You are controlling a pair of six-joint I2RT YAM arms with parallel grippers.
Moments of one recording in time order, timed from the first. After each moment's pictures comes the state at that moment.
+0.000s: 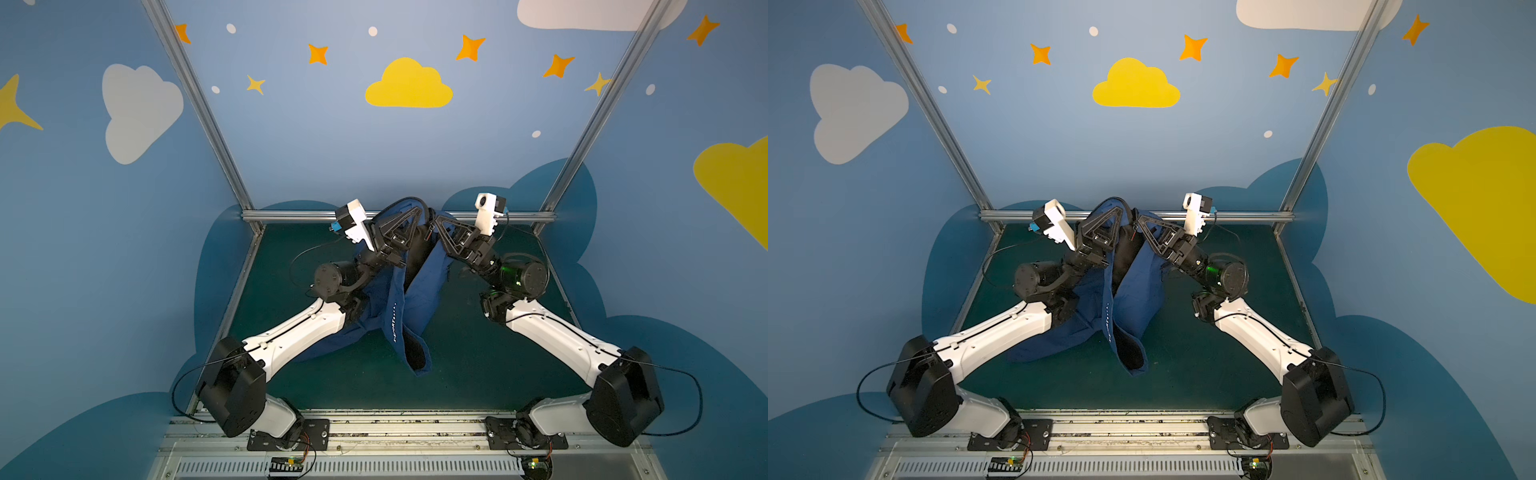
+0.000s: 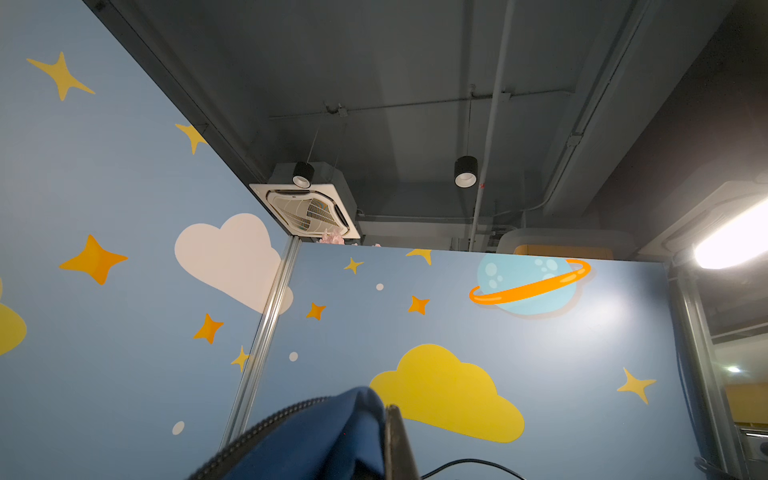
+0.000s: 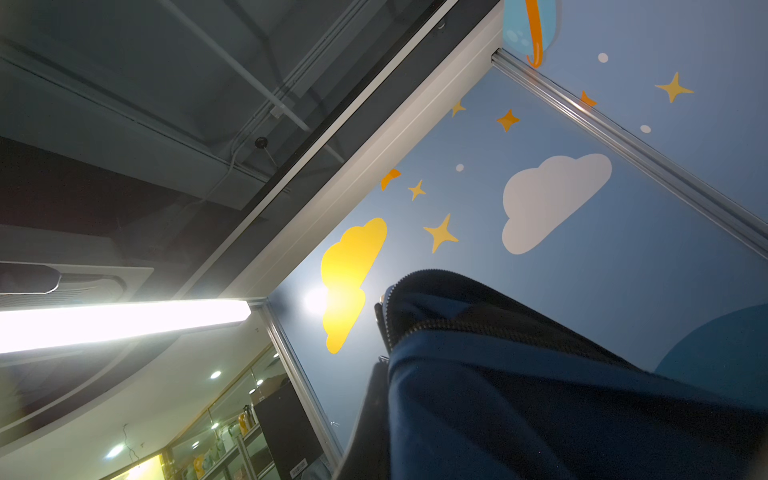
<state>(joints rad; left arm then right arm) -0.69 1.48 1.13 1.26 0.29 -0.61 0.61 1.39 1.03 1.26 -0.56 1.46</state>
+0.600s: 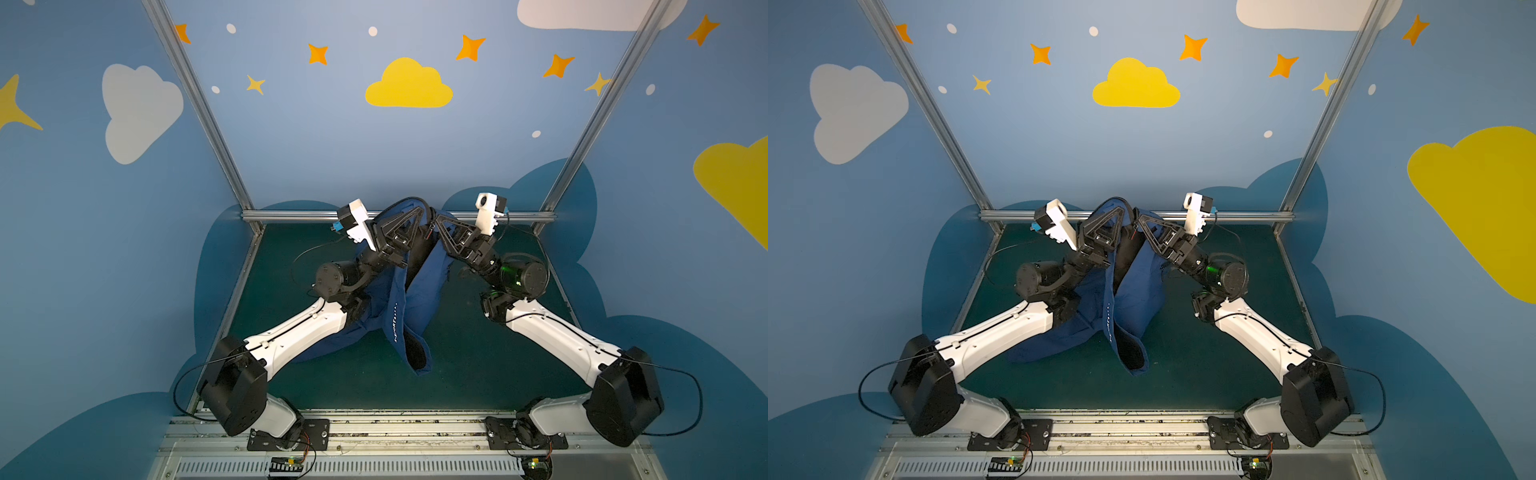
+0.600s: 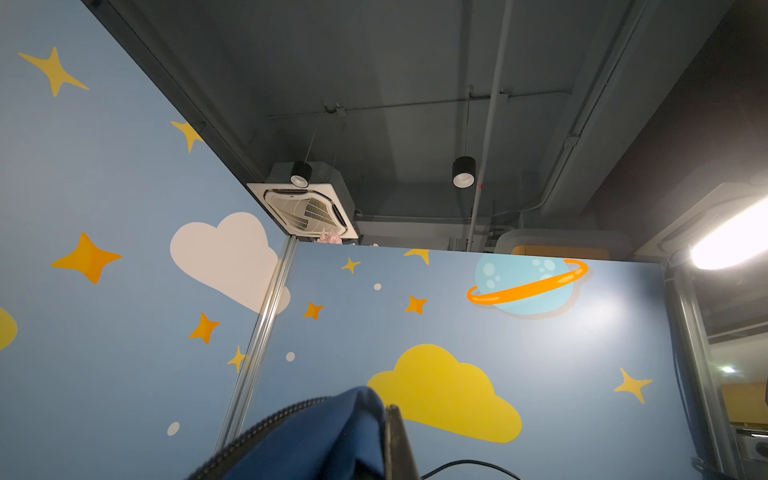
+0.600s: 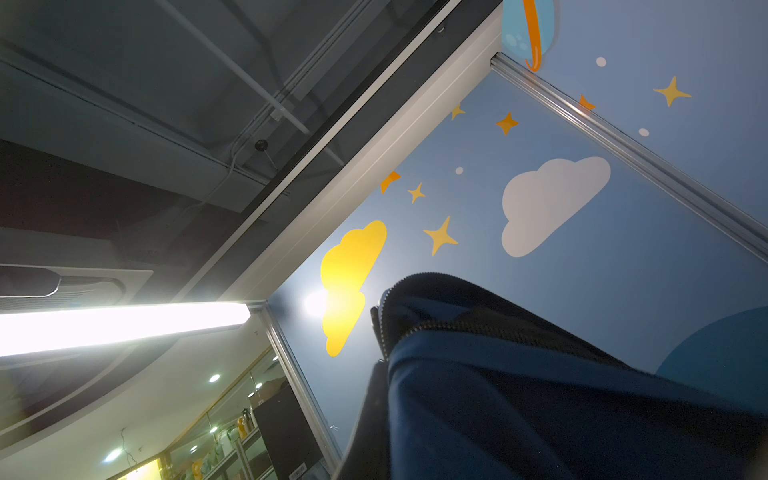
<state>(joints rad) -0.70 1.49 1.13 1.26 0.29 -0.61 0.61 1.39 1.03 1.26 -0.55 1.46</state>
